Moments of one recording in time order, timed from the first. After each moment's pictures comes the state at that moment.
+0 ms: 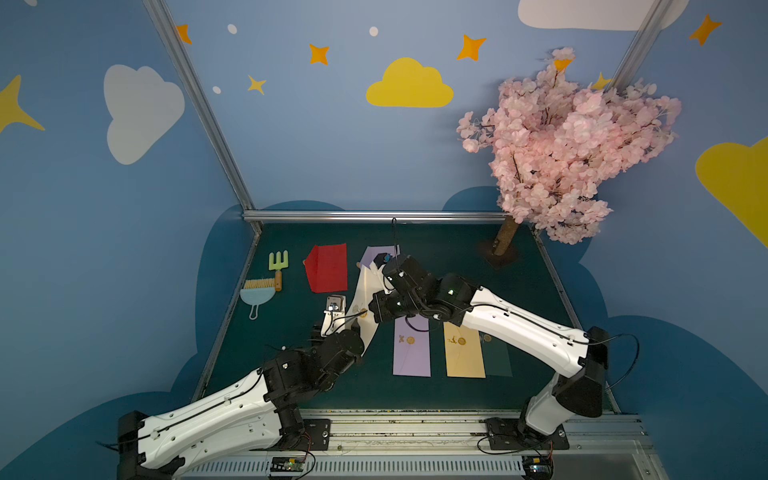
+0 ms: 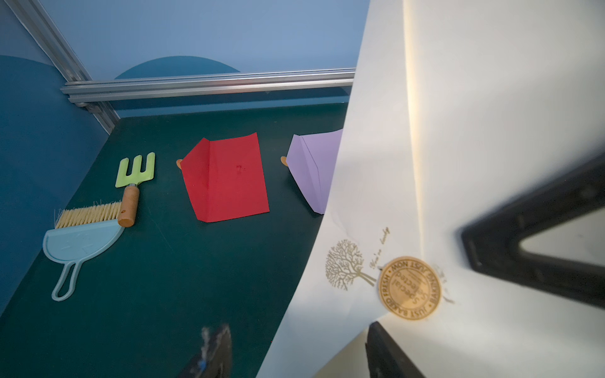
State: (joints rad) left arm -1.07 0.80 0.74 -0.69 -0.82 -0.61; right arm 1.09 1.65 1.63 -0.75 -0.07 0.62
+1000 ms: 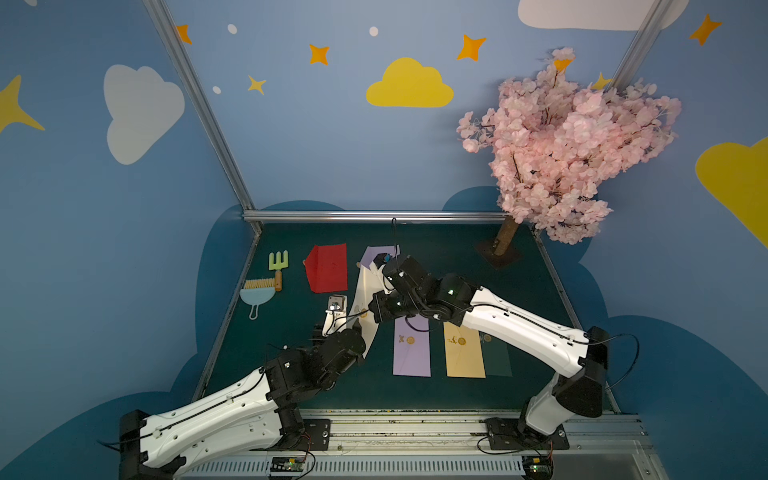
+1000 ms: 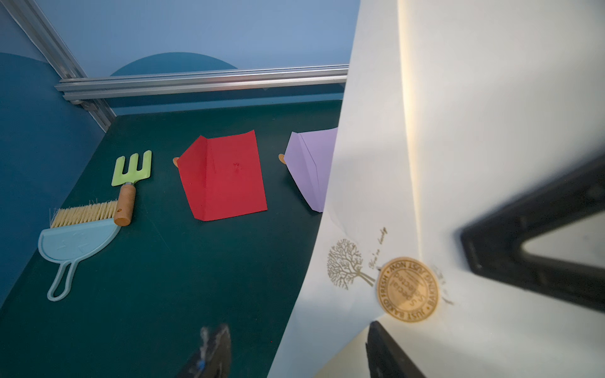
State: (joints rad) left arm -1.06 0.81 0.74 -0.68 -0.81 -0.61; right arm 1.09 1.65 1.63 -0.75 -0.08 0.62
